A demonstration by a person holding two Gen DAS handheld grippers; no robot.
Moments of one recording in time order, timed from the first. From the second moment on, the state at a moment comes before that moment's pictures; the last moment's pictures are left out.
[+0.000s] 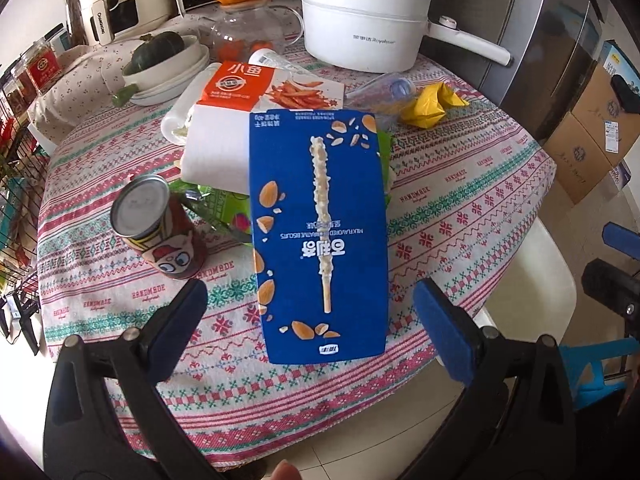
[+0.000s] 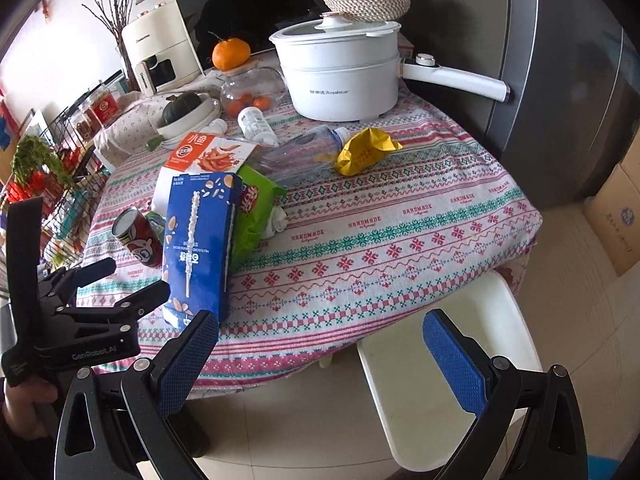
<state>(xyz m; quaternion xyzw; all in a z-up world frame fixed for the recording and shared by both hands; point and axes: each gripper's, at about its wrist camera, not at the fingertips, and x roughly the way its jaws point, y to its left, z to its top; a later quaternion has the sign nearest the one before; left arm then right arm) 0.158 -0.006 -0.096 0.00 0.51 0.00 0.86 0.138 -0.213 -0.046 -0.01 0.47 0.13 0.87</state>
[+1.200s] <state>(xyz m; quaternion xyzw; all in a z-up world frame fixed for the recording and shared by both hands) 0.166 -0.002 -0.087 -0.02 0.50 -0.04 0.87 0.167 -0.217 -0.062 -0.02 0.50 0.11 0.86</state>
